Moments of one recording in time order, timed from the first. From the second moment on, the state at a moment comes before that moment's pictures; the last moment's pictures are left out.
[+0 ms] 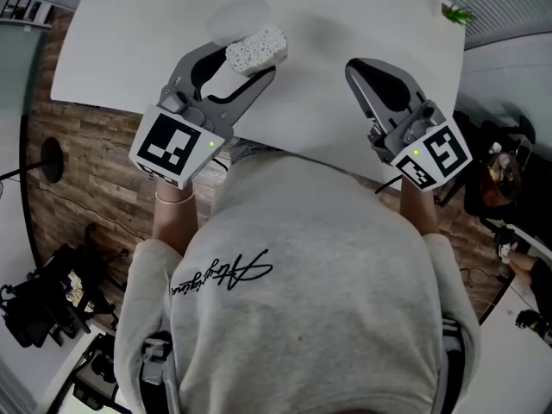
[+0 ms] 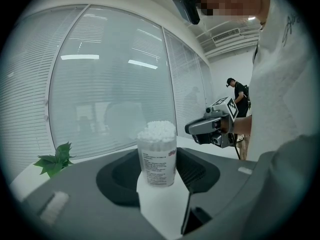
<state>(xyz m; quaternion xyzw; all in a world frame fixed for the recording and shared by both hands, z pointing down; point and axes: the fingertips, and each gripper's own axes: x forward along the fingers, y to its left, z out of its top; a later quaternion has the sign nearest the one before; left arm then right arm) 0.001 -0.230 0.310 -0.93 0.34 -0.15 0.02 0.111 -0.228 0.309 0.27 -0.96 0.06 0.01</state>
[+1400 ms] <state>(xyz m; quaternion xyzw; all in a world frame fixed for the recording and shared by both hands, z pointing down) 0.006 -0.219 0.305 -0.92 0.36 -0.13 0.02 0.120 -0.223 0.303 0.29 -0.96 0.05 -0.01</state>
